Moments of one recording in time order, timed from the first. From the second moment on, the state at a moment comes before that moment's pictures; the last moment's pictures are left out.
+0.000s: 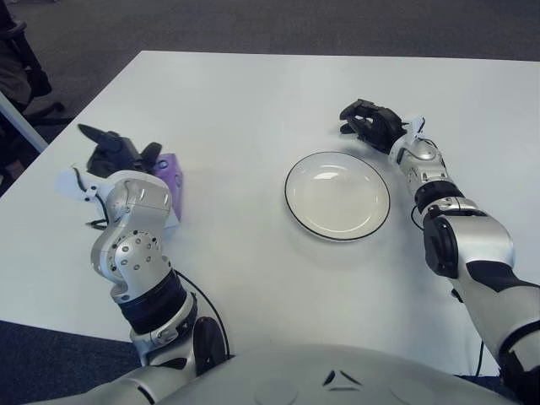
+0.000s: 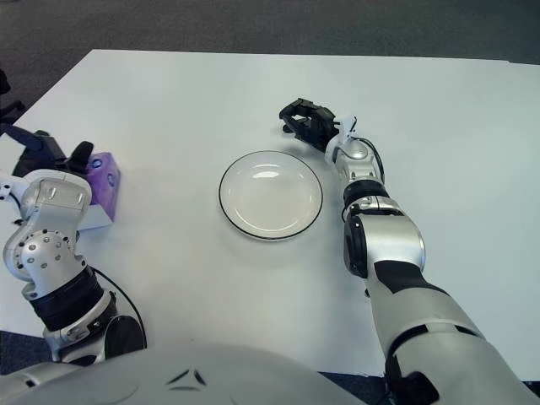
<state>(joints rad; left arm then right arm) -0.32 -0.10 0.47 -0.59 -0.87 0.75 1.09 -0.93 -0.27 -0.14 1.25 0.03 -0.28 0.50</state>
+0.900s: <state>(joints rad) -0.50 -0.05 0.33 -0.34 -0.89 0.92 0.80 -0.89 -0.28 -0.16 1.22 0.03 -0.29 0.46</state>
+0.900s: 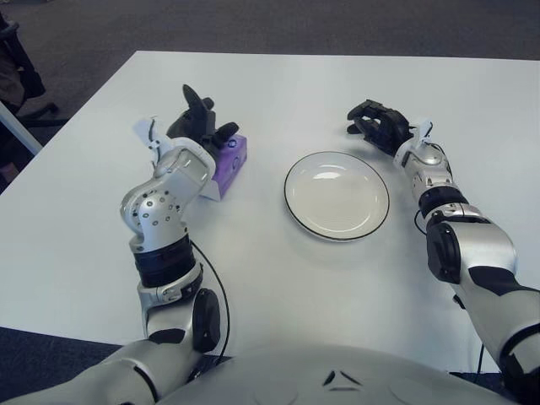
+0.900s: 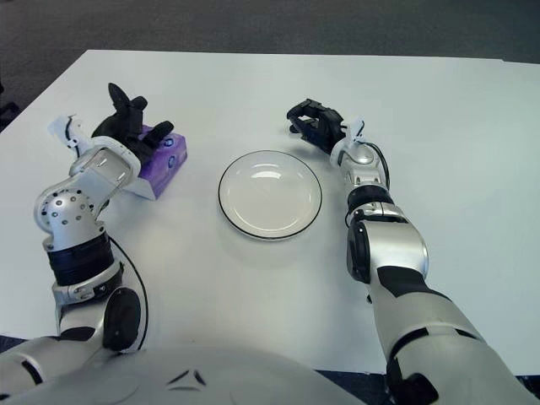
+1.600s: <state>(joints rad) -0.58 0.06 0.15 -0.17 -0.75 0.95 0.36 -0.87 -0.28 -0.15 1.19 0.03 -0.29 0.43</state>
